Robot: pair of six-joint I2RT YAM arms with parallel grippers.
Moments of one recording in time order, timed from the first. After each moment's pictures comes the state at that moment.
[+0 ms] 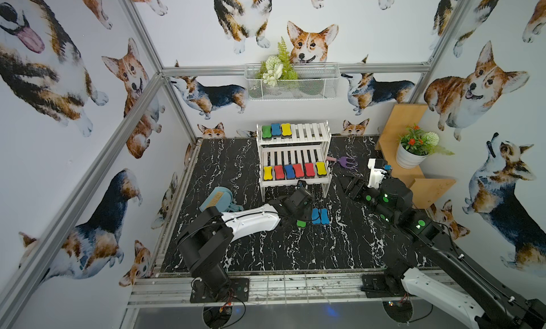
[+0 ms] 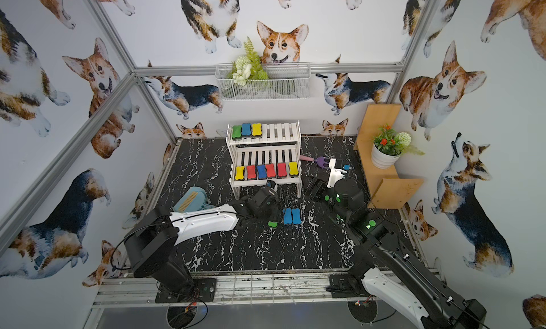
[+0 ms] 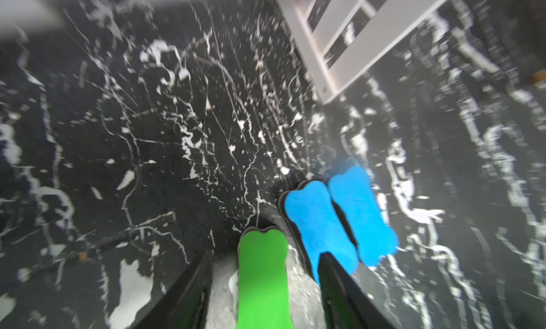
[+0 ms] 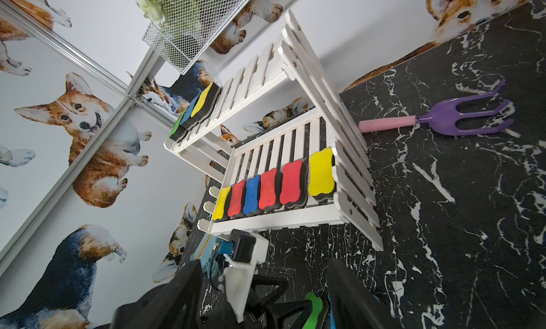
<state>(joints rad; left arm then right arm) -0.90 1.62 0.96 -0.23 -0.18 -0.56 0.55 0.78 0.78 -0.25 0.08 0.77</state>
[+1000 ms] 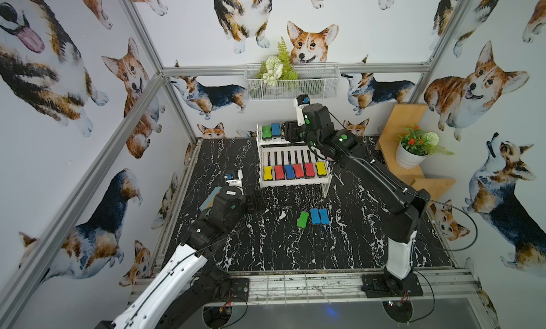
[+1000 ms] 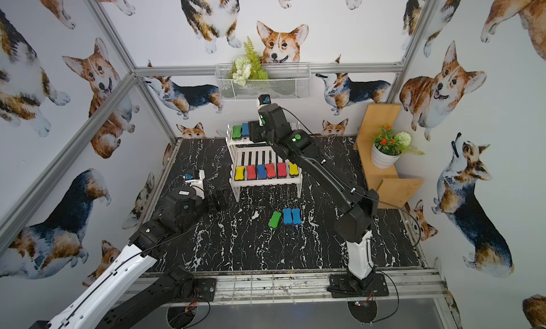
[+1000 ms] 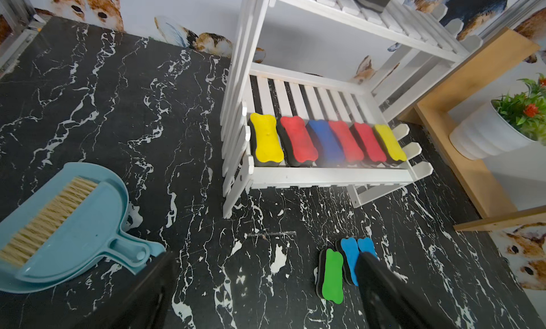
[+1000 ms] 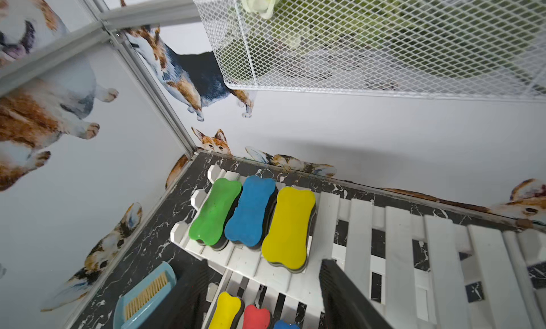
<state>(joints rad) -0.52 0.77 0.79 -0.54 -0.17 -0.50 0.68 1.98 2.25 -0.65 0.21 0.29</state>
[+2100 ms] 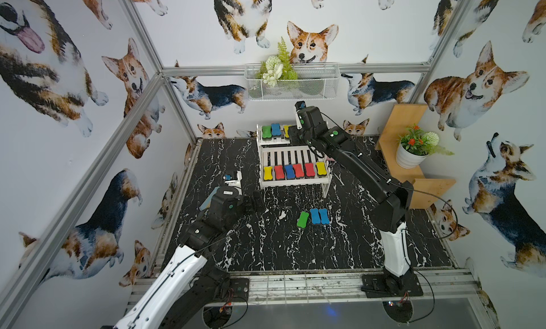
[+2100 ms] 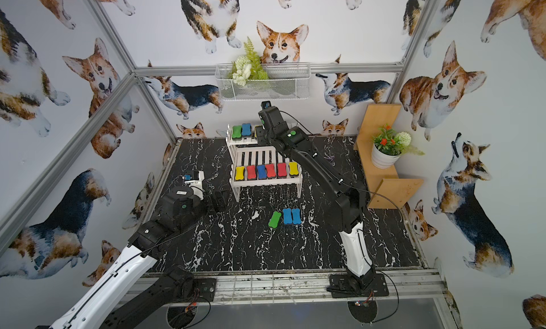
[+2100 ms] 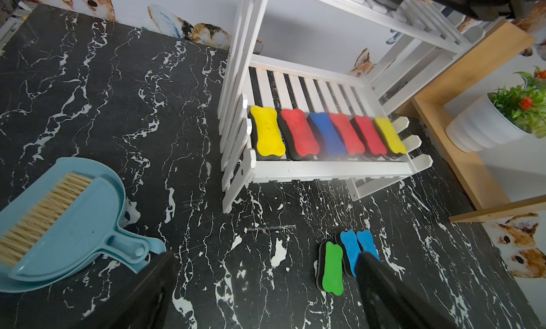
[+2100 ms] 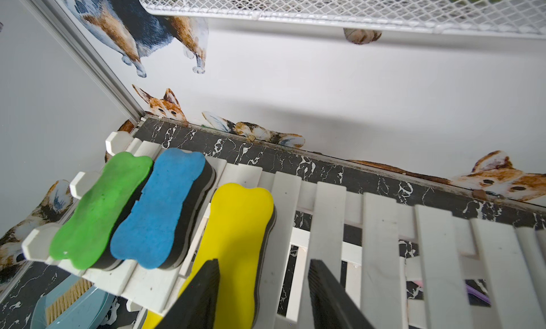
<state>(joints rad) -0.46 0.75 0.77 -0.54 -0.11 -0.48 0.63 2.06 2.24 -0.73 0.24 0.25</state>
